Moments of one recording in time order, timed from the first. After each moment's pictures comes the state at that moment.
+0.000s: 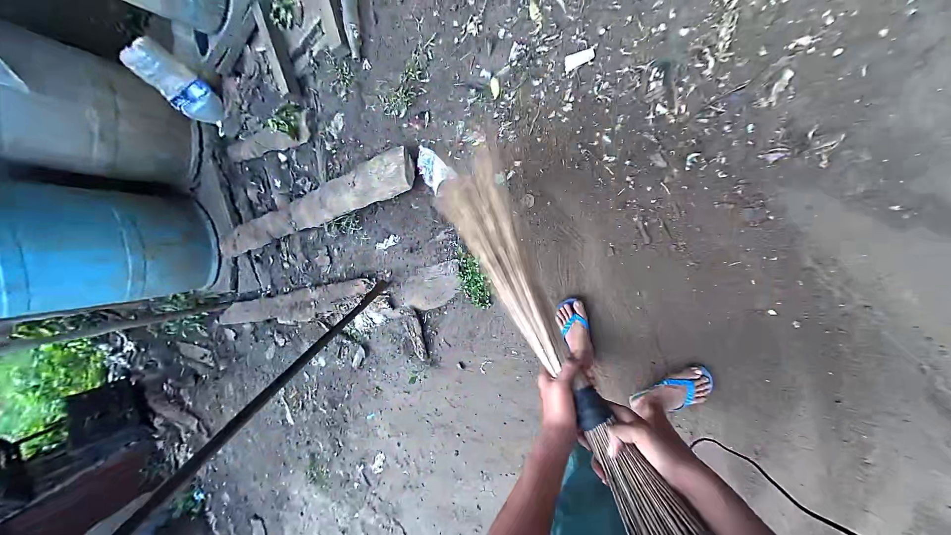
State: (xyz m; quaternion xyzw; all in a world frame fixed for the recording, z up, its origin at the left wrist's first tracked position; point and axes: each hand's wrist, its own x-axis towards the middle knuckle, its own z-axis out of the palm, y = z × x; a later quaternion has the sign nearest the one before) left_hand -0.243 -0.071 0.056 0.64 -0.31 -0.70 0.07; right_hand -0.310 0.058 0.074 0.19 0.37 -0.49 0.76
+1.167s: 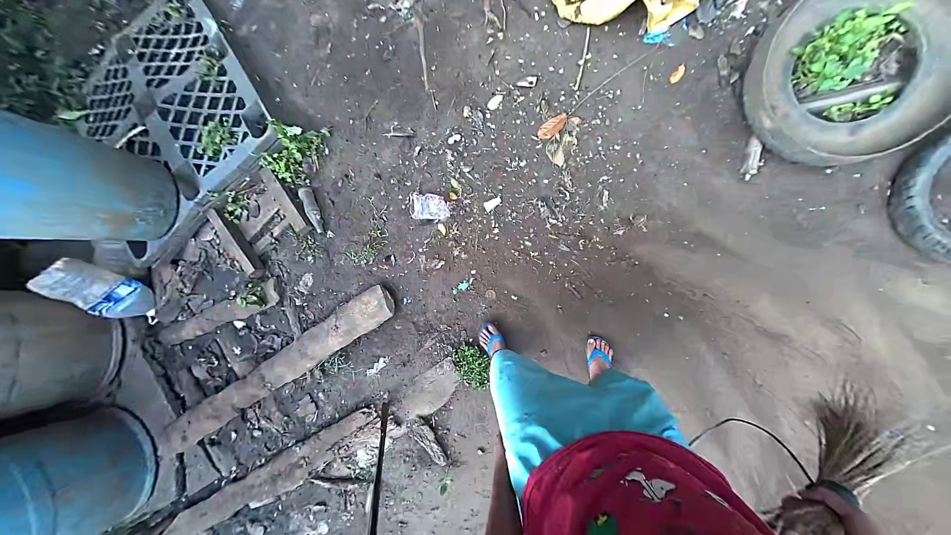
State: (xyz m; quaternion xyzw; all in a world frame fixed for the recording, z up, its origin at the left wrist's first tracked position) left_hand -0.174 -0.262 0.128 0.59 -0.55 -0.46 -0.38; right_hand -0.299 0.175 0.287 0.58 0.58 -0.50 0.27
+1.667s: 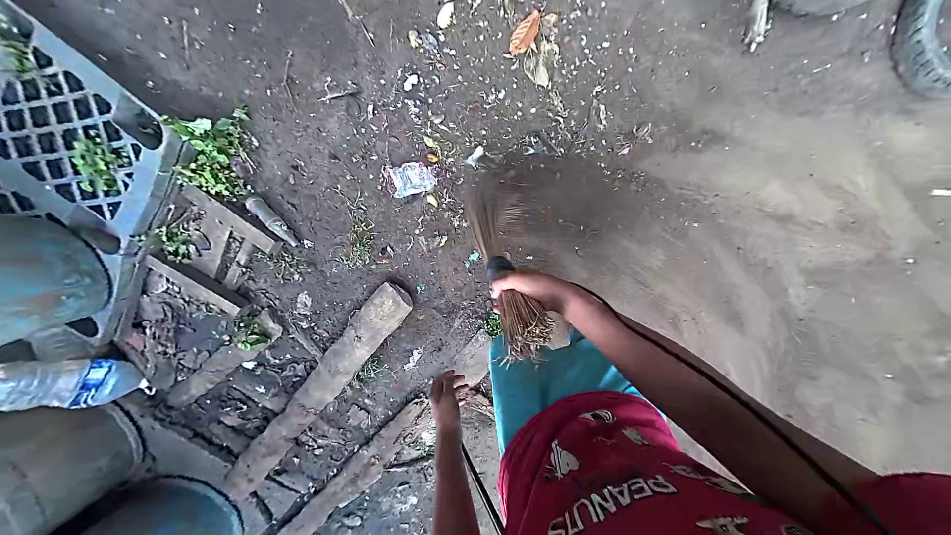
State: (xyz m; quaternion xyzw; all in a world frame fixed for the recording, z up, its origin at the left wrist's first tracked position) left_hand -0.263 -0.575 0.193 0.57 -0.59 -0.52 -0.24; right_hand -0.517 -0.380 0.212 0.23 0.51 -0.58 0.60
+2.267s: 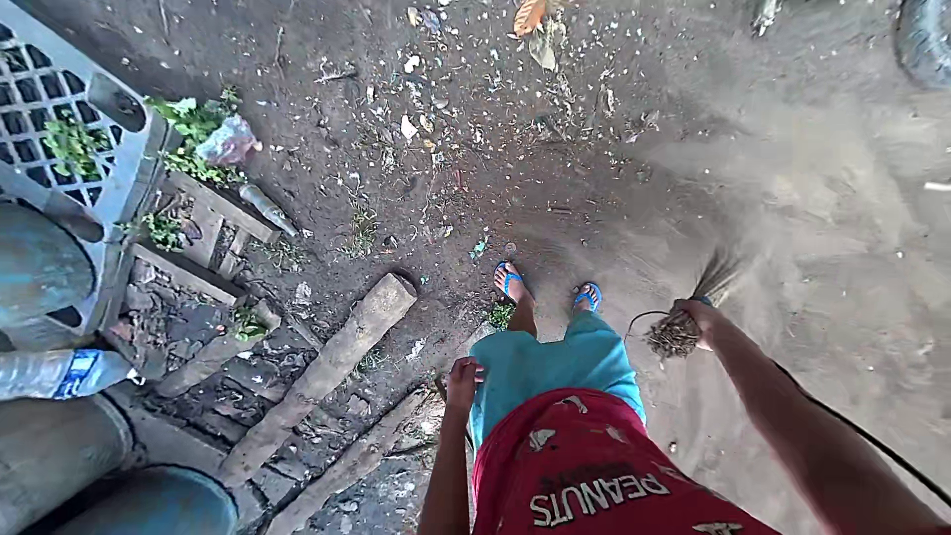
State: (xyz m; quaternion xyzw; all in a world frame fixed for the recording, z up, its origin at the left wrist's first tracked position) left_hand -0.276 -0.601 0.180 0.48 -0.60 -0.50 -0.40; right_hand -0.402 -0.142 0.168 0.64 0.59 -0.39 0.29
